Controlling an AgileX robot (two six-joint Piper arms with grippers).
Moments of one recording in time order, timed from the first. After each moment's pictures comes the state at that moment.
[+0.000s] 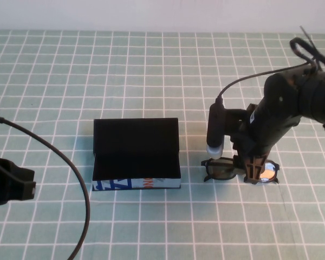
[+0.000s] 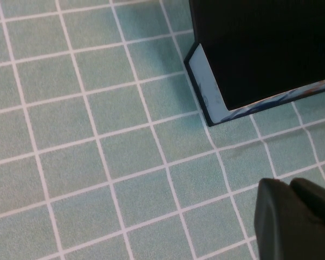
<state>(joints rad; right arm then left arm) 0.44 1.85 -1.30 0.07 0.79 -1.05 -0.12 0.99 -0.68 -0.45 0.74 0.42</state>
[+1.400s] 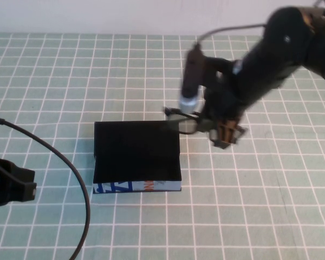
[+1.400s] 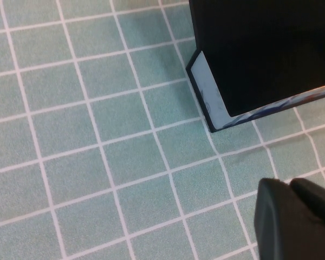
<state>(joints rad) 0.50 1.79 -1.57 0.28 1.00 -1.08 -0.12 0.99 -0.68 -0.45 0.73 0.43</state>
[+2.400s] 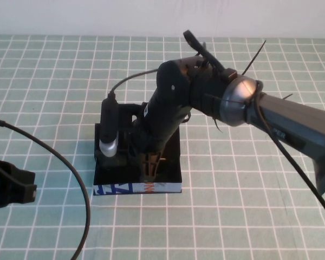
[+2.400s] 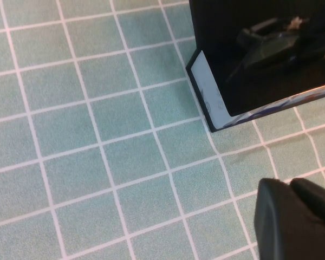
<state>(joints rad) 0.72 2.15 -1.87 0.31 0.98 -1.06 -0.12 0.99 -0.68 -0.45 0.73 0.43</state>
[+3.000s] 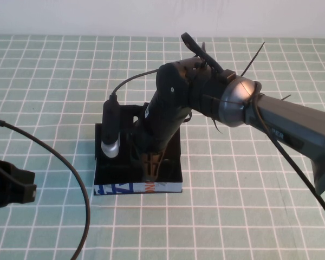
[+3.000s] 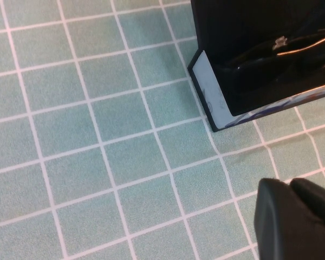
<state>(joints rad) 0.72 2.16 -1.87 0.27 0.98 -1.05 -0.12 0.99 -0.68 -0.45 0.73 0.43</state>
